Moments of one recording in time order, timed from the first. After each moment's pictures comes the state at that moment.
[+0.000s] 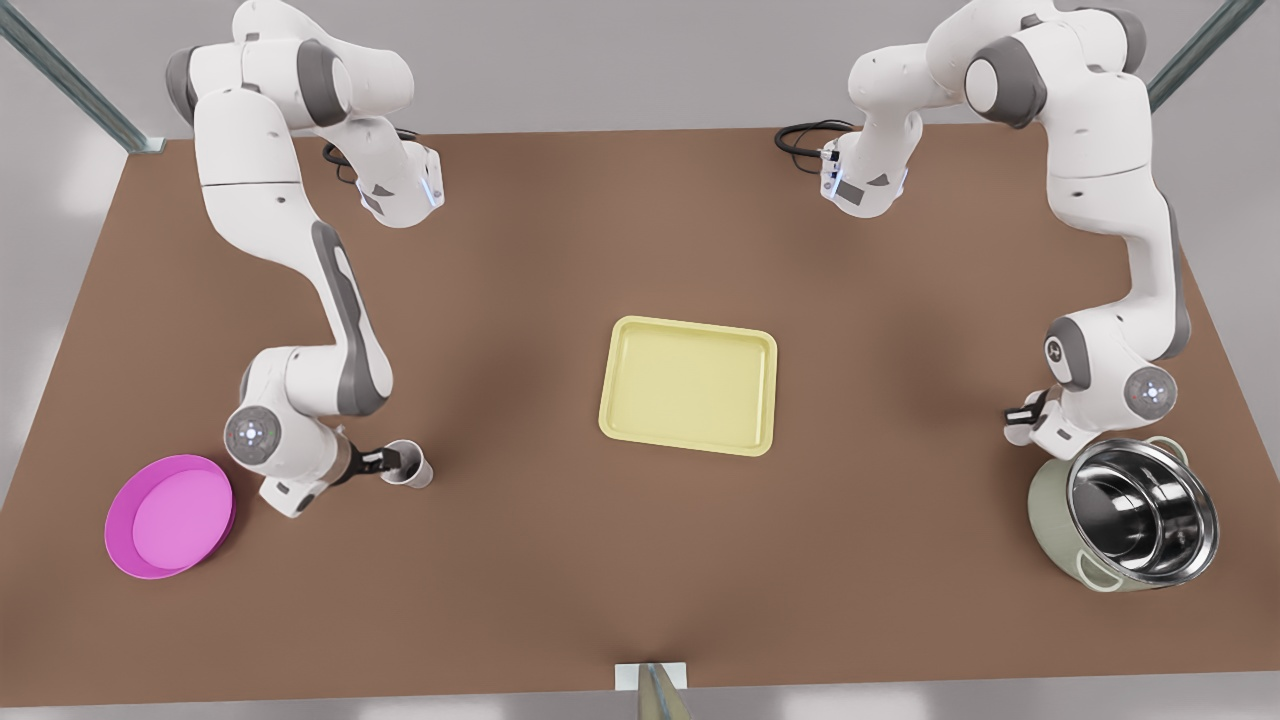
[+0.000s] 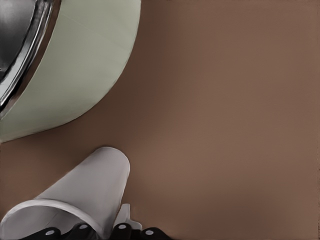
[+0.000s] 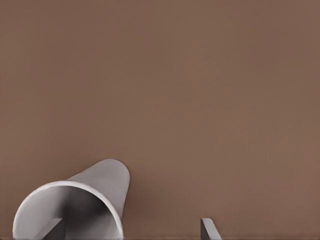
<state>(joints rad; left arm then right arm) 0.11 0.53 0.17 -1.84 0.05 2.19 0.15 0.18 0.54 -0.11 -1.71 0.10 2.16 -0.14</state>
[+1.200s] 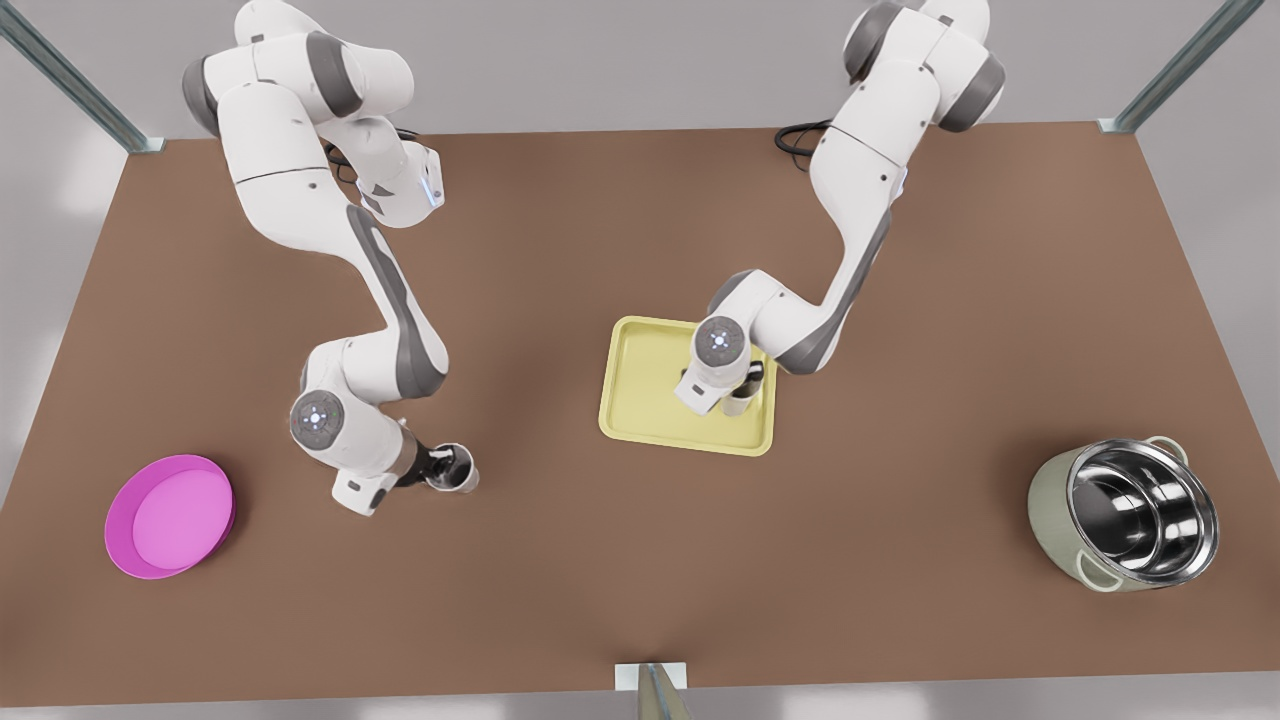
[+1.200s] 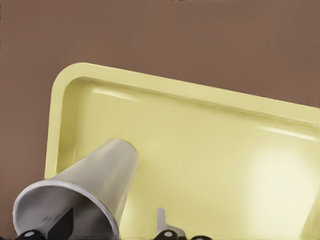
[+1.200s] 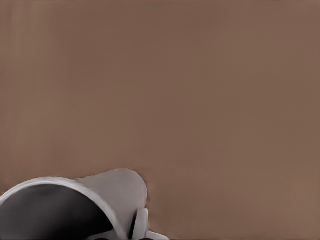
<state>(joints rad) -0.48 0.59 -0.19 -1.70 0.12 2.04 -0.78 0.22 0.55 0.05 -1.63 0.14 2.20 -0.14</state>
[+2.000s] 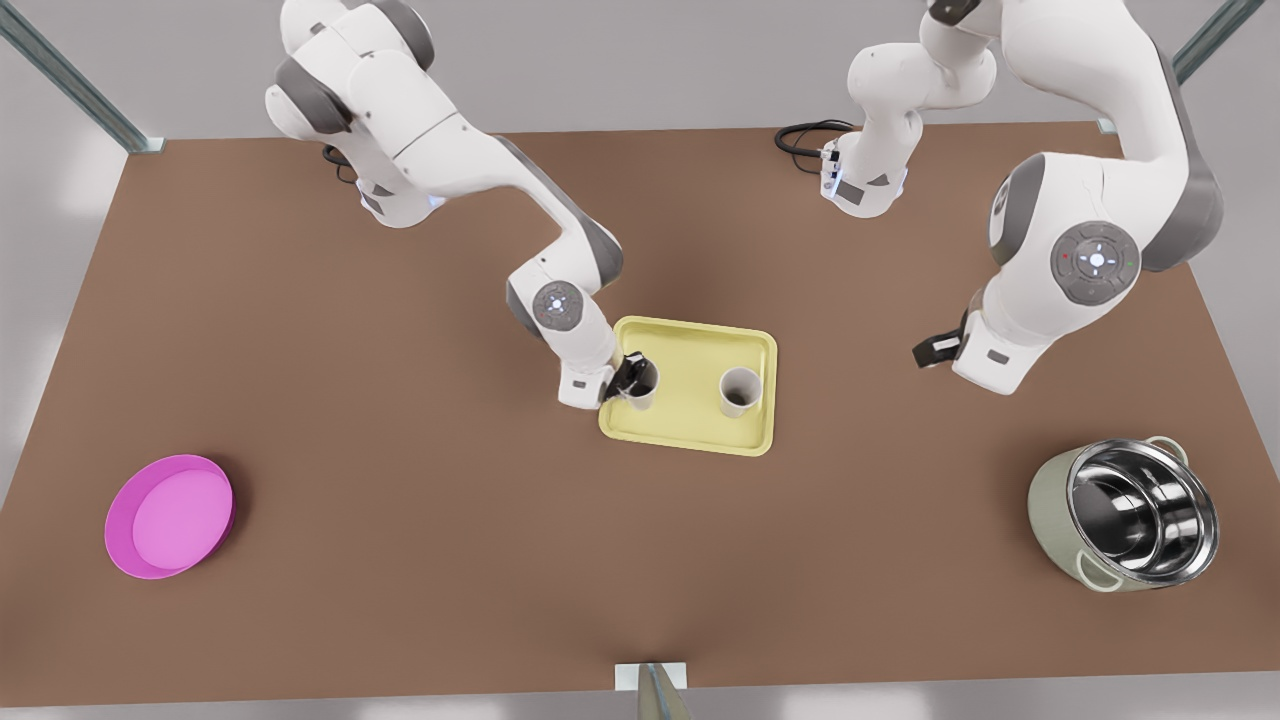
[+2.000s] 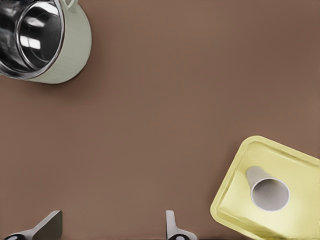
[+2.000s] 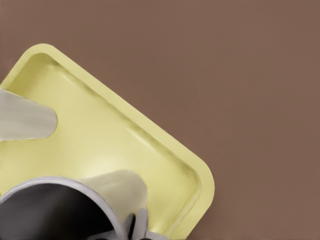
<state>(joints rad) -0.04 0.25 -0.21 -1.38 0.14 1.43 -0.43 0.64 0.59 0.11 -1.68 0.16 2.44 0.13</state>
